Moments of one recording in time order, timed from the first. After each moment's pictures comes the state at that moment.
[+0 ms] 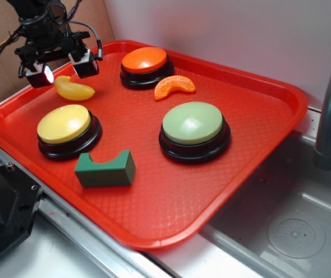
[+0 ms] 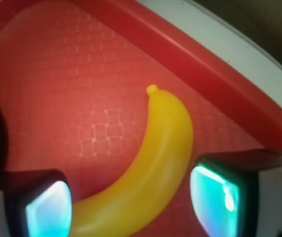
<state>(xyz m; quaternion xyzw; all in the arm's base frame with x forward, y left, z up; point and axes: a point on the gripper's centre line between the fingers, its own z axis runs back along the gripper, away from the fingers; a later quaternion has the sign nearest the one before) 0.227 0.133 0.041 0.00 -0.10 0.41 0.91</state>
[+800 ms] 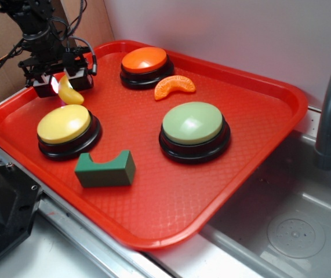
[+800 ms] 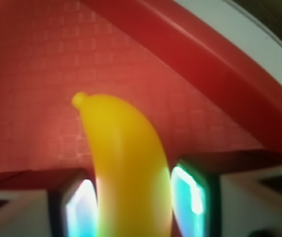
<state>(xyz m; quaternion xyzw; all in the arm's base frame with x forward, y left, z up) 0.226 0.141 0.019 0.01 -0.09 0.39 0.91</state>
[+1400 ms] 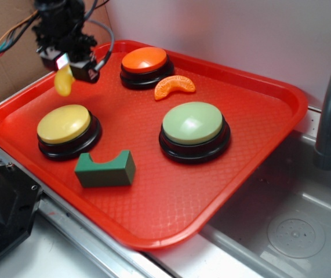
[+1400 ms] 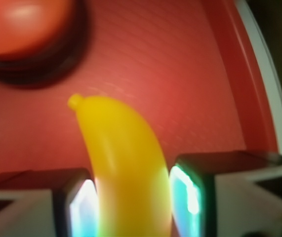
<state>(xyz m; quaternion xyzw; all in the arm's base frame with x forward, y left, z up) 0.233 0.077 0.079 0.05 -0.03 0.08 0.99</state>
